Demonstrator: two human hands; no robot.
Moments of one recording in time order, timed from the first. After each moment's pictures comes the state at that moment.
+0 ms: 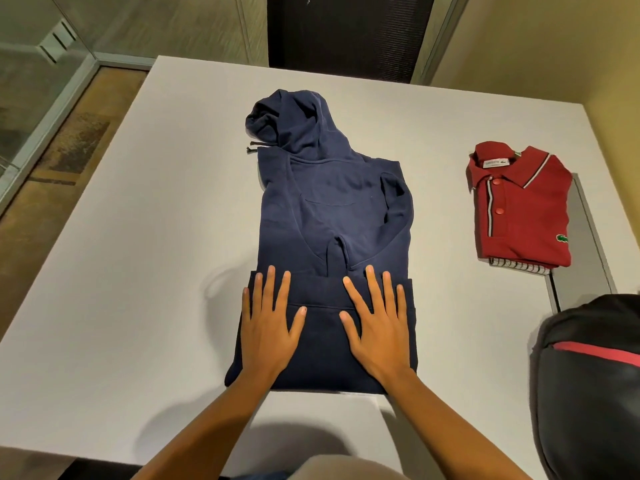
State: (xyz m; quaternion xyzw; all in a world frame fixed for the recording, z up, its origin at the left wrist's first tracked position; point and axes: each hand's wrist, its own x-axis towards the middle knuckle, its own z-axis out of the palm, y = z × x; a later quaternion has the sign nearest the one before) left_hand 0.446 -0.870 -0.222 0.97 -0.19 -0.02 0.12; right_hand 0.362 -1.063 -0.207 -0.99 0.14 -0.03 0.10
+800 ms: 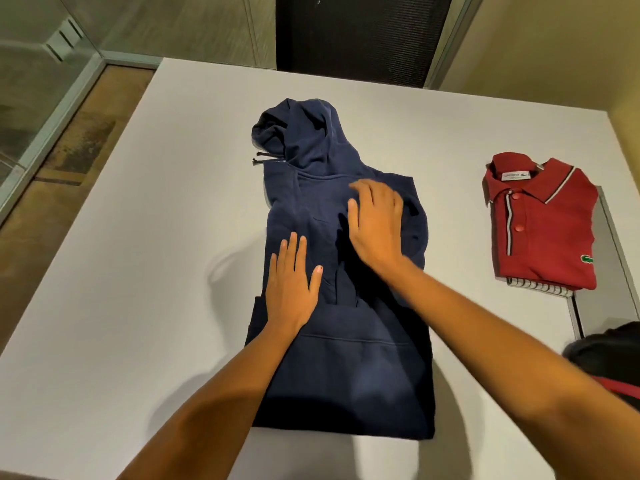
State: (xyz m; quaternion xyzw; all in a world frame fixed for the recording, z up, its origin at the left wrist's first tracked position) left_hand 0.529 -0.927 -0.218 0.96 -0.18 -0.07 0.18; right_hand 0.553 -1.106 -0.150 -0.95 0.12 -0.21 0.17
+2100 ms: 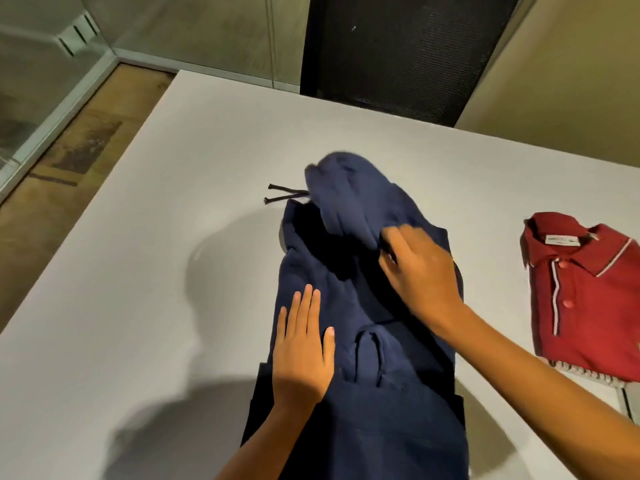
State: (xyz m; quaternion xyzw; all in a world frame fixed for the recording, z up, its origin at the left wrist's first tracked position) left_hand 0.537 -0.928 -0.219 0.97 -0.15 -0.03 0.20; right_hand 0.585 -1.131 -0.123 -0.97 -0.04 -0.24 0.07
